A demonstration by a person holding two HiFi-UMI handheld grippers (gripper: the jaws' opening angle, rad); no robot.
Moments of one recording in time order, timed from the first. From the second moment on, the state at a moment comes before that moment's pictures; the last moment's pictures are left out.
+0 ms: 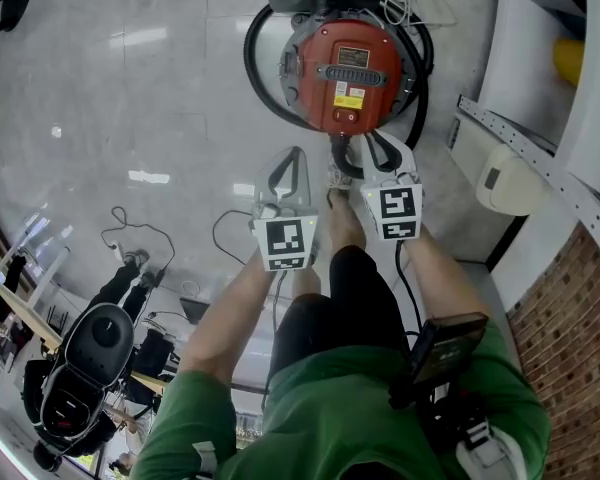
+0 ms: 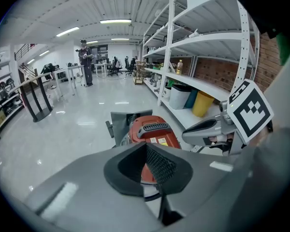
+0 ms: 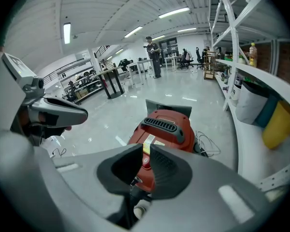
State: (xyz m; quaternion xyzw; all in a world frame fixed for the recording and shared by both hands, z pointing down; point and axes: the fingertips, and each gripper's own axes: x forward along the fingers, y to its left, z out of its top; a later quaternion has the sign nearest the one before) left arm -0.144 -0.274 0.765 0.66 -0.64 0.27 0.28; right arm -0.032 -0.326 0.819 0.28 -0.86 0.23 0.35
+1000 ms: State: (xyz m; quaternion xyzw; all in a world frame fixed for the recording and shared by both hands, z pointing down) left arm -0.154 -0.268 0.812 0.65 -0.64 0.27 0.31; right arm -0.039 -0.325 0.896 0.27 -0.84 0.26 0.40
